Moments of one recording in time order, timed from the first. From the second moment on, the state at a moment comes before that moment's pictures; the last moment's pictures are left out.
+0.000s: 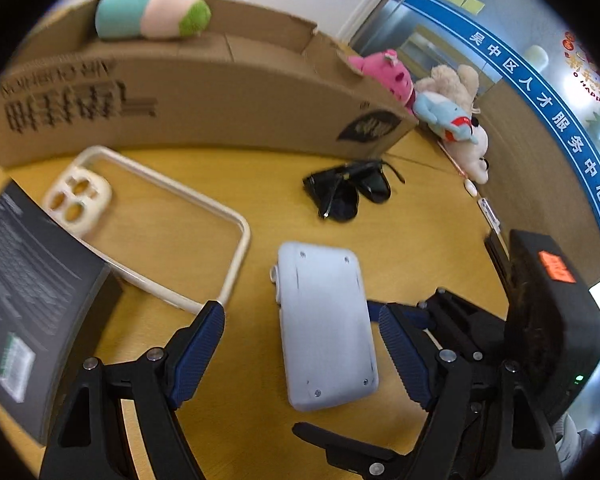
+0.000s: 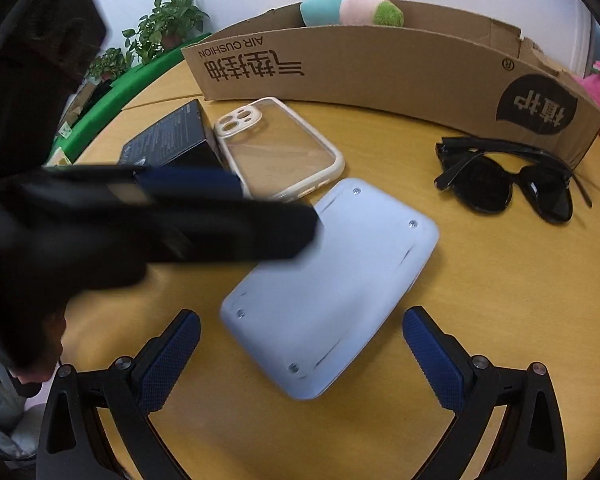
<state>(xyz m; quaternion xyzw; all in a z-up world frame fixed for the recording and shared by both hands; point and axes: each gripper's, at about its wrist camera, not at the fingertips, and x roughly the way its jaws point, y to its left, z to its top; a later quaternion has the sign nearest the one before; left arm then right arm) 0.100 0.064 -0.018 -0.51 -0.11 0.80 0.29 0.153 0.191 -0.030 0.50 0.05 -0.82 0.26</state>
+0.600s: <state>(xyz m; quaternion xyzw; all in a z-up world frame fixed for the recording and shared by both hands) 0.105 0.080 -0.023 -0.52 -0.10 0.79 0.31 0.168 0.195 -0.020 0.45 0.08 -0.85 0.27</state>
